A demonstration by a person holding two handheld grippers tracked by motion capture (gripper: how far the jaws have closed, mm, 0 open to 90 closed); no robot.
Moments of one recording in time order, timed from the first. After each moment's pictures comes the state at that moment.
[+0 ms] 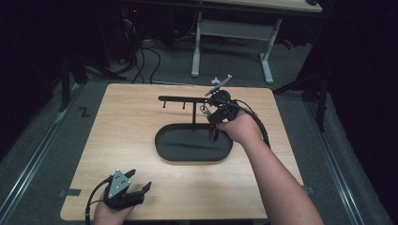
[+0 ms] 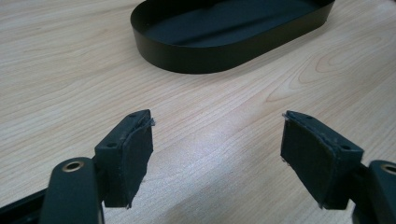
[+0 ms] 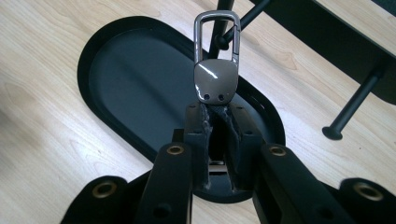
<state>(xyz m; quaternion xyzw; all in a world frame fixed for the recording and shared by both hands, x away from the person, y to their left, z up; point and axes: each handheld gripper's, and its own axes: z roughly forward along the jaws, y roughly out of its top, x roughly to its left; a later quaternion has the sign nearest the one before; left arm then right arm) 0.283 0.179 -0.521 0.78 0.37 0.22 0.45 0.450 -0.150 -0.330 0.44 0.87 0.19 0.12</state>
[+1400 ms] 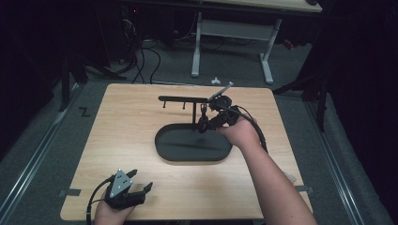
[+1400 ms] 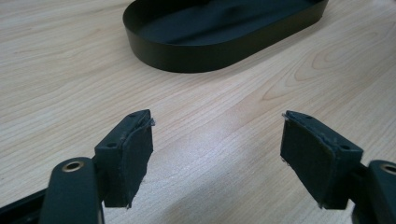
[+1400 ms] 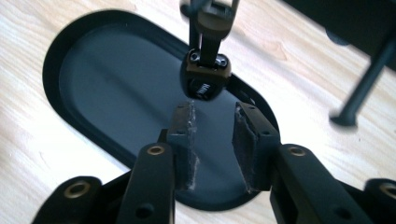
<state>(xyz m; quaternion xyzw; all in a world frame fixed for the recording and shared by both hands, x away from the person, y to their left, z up) 0.284 0.175 -0.522 0.79 0.36 0.21 0.45 0.453 -0.157 -0.357 0.47 0.85 0.19 0.14</state>
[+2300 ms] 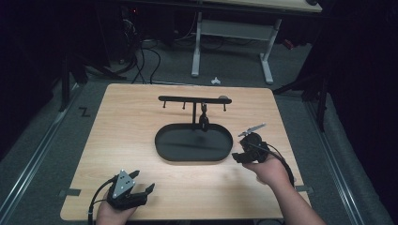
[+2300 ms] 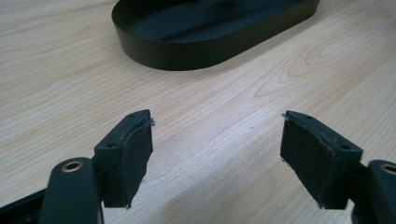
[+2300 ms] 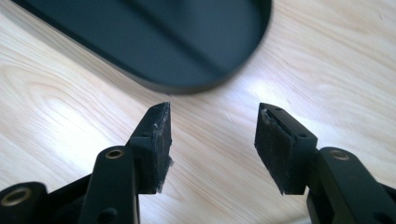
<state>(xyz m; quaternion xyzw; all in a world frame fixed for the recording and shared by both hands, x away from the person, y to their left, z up) 0.283 0.170 -0.523 0.80 0.35 0.20 0.44 0.377 -0.247 -0.432 0.49 0.84 0.19 0.13</state>
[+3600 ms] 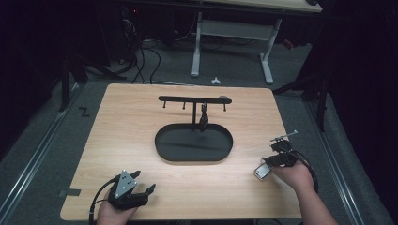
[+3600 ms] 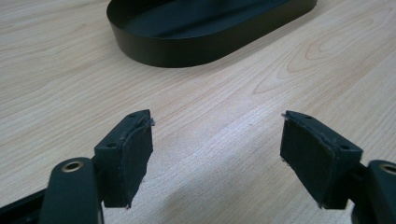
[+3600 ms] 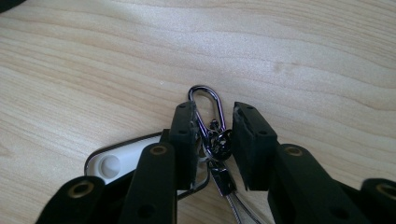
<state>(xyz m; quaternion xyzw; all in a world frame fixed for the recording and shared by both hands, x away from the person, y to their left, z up) 0.284 0.167 -0.525 0.80 0.35 0.20 0.44 0.380 -0.354 -0.481 0.60 0.78 0.14 0.11</state>
